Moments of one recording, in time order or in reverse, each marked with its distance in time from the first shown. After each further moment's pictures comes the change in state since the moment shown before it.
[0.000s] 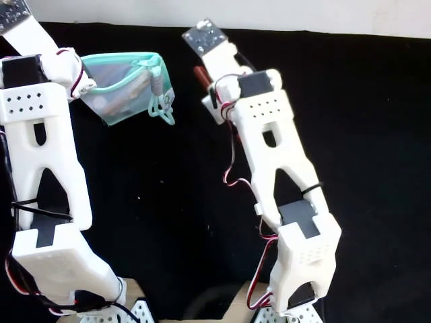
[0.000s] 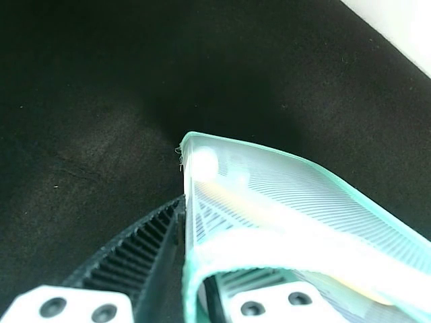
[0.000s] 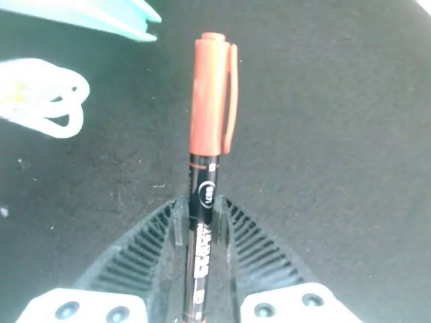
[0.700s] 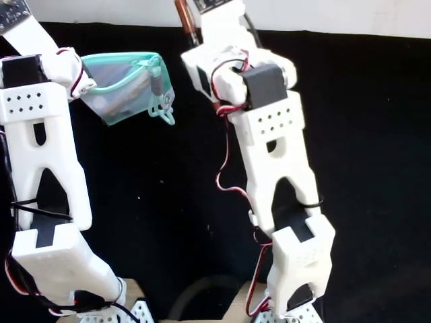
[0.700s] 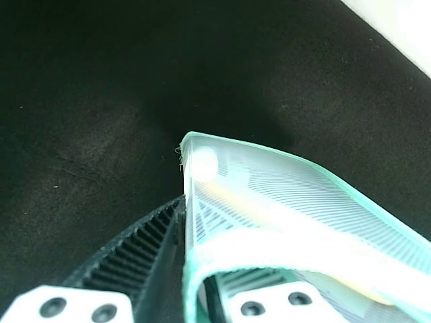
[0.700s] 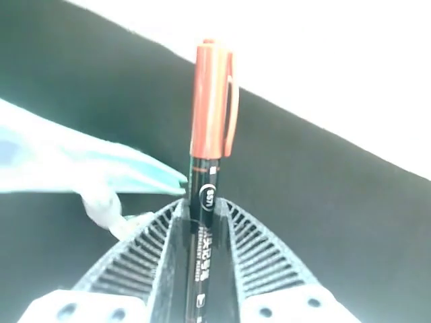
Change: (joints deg) left arm 0.0 0.0 0.0 0.0 0.0; right arm -5.1 0.0 -32.2 8.1 -14.1
